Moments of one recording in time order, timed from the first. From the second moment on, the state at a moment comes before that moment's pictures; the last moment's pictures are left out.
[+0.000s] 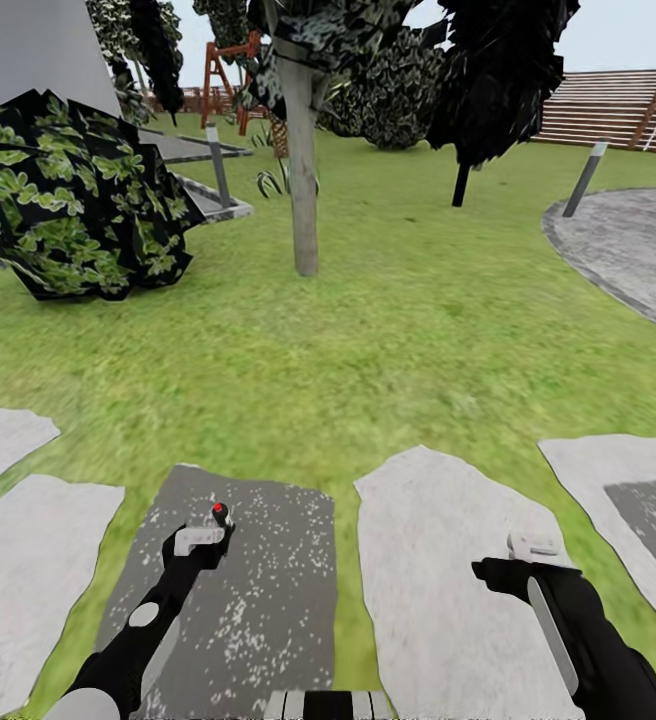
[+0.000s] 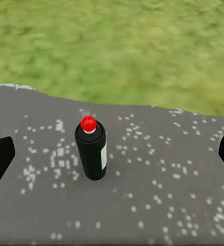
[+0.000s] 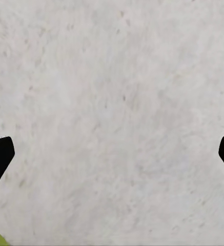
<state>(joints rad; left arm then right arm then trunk) -0.51 0.03 0.11 -0.55 -0.04 -0.35 -0.10 -0.34 -0.11 -0.14 -1.23 -0.06 0.82 0.00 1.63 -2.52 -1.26</state>
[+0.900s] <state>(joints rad) -0.51 0.03 0.11 -0.55 -0.04 -0.35 -0.09 -0.34 -0.11 -0.14 -1.24 -0.05 0.82 0.00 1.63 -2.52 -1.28</state>
